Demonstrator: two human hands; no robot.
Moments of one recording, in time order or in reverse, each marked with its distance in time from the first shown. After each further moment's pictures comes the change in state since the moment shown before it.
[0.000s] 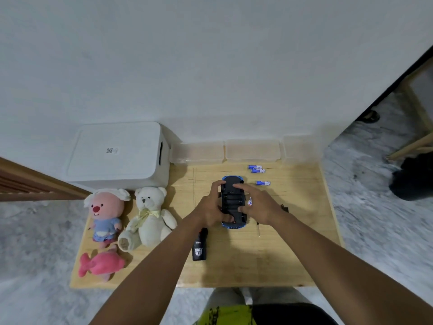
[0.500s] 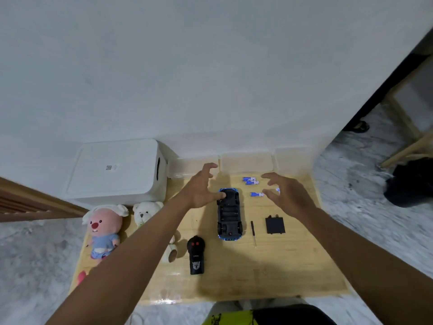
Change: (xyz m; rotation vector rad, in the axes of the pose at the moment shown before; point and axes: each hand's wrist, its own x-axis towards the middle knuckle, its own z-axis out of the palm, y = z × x) left_hand 0.008 0.067 -0.067 0.214 0.127 0.078; right_hand -0.025 0.015 -0.092 -0.269 0.382 -0.121
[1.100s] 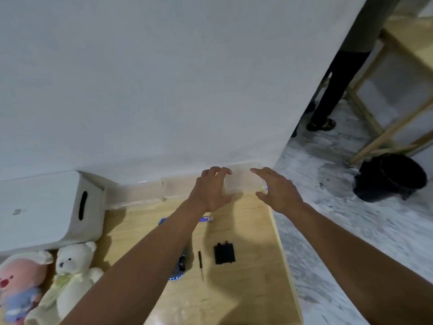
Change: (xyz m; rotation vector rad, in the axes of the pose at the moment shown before) left_hand 0.130 0.135 0.112 0.395 0.022 0.199; right_hand 0.055 0.136 -0.074 -0.132 -0.085 0.133
